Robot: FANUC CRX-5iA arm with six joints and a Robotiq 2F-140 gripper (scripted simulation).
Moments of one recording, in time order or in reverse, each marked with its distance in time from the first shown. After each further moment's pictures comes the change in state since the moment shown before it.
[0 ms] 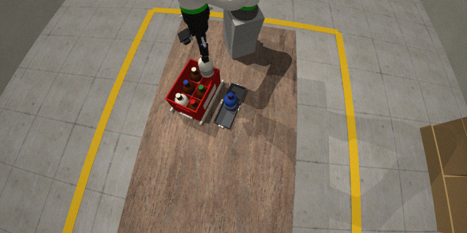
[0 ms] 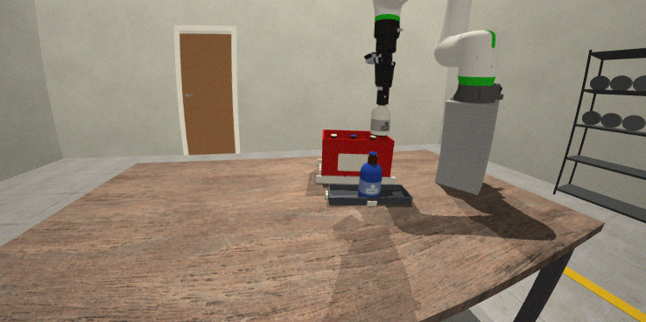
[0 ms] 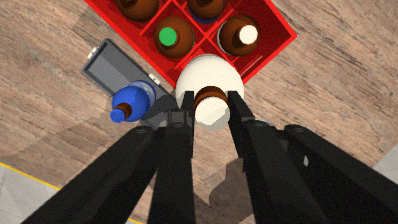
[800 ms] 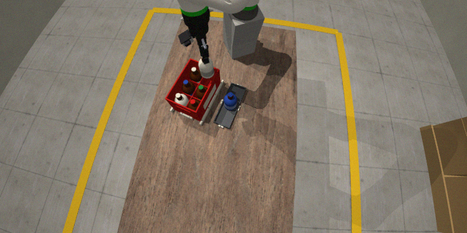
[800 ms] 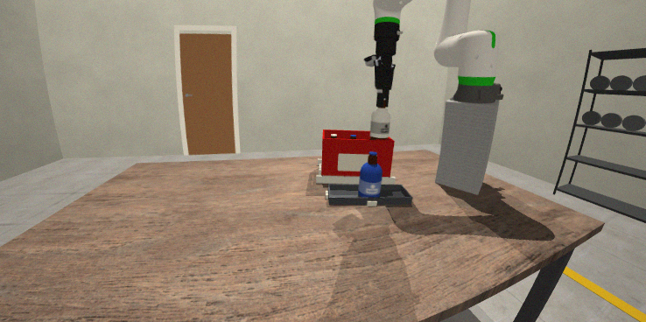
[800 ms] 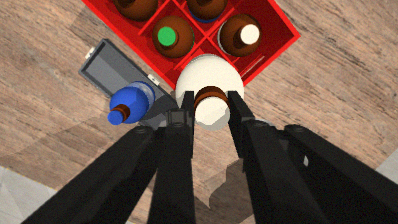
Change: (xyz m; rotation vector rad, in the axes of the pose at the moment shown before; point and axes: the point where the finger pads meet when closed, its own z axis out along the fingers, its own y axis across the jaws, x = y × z) arm 0.000 0.000 0.010 0.000 0.000 0.000
